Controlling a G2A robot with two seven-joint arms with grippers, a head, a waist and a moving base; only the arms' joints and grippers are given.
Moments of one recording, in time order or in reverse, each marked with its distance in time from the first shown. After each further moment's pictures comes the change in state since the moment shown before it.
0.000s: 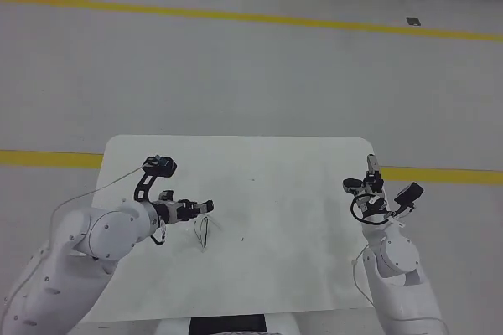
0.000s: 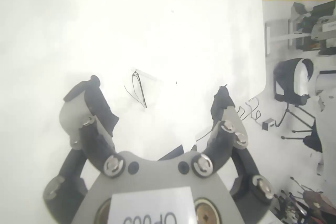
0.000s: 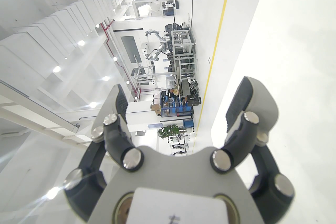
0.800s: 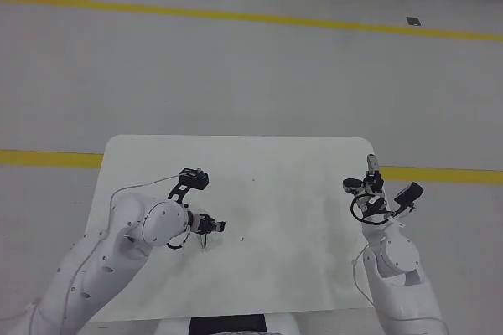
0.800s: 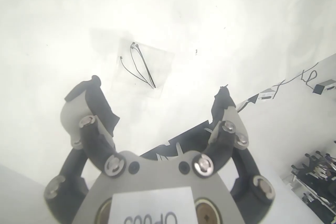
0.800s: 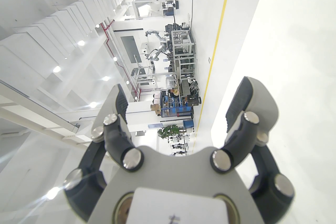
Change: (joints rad) left arm -0.181 -0.083 0.213 0.170 0.207 0.001 -0.260; right arm 0.000 0.000 0.000 0.000 0.000 0.000 0.000
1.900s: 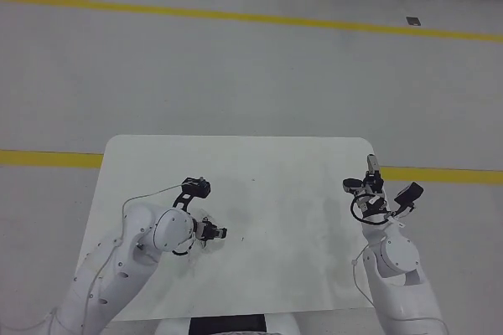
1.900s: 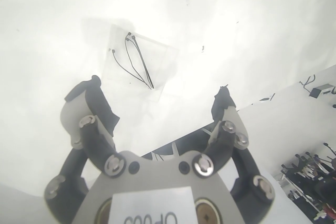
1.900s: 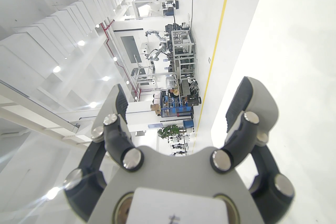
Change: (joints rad) left arm 0.073 -0.096 -0.032 0.063 0.106 -0.029 -0.001; right arm 0.000 0.000 0.000 0.000 0.000 0.000 0.000
